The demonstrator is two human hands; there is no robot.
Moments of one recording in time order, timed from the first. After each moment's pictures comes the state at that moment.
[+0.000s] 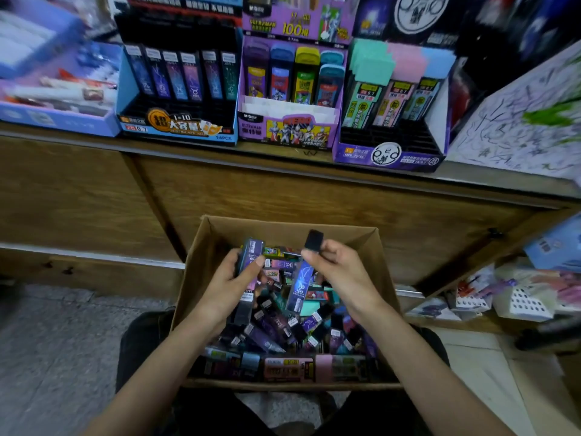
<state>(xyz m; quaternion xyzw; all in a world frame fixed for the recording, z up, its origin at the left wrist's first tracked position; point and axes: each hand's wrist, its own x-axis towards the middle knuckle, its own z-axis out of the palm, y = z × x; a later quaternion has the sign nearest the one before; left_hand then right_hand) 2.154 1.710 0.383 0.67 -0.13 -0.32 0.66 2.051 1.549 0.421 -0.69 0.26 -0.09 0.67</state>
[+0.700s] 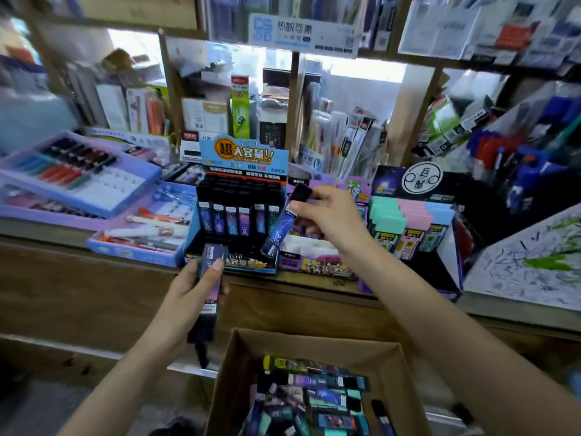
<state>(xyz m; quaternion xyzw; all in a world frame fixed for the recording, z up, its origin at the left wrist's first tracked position) 2.273 1.747 0.534 0.65 -0.18 -0.14 0.72 2.219 1.535 0.632 -0.78 0.12 -0.21 0.58</state>
